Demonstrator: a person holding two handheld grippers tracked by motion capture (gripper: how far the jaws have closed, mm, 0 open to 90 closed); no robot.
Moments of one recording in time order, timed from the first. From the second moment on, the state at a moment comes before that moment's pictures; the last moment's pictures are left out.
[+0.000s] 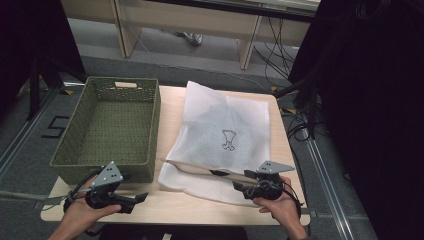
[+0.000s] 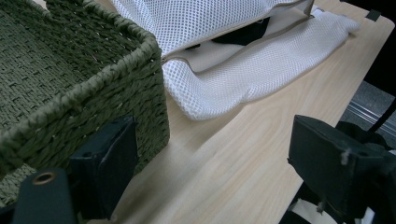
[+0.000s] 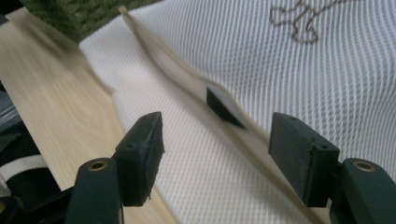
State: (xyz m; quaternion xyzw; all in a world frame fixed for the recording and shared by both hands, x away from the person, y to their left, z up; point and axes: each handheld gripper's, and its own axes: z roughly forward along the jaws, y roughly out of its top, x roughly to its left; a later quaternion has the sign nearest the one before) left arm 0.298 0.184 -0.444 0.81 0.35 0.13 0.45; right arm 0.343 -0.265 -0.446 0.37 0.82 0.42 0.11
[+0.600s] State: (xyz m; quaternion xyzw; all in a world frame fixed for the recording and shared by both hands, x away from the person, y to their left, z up) left arm 0.289 0.180 -0.447 0.81 0.34 0.14 0.45; right arm 0.311 -0.272 -0.456 0.37 0.85 0.37 0.12
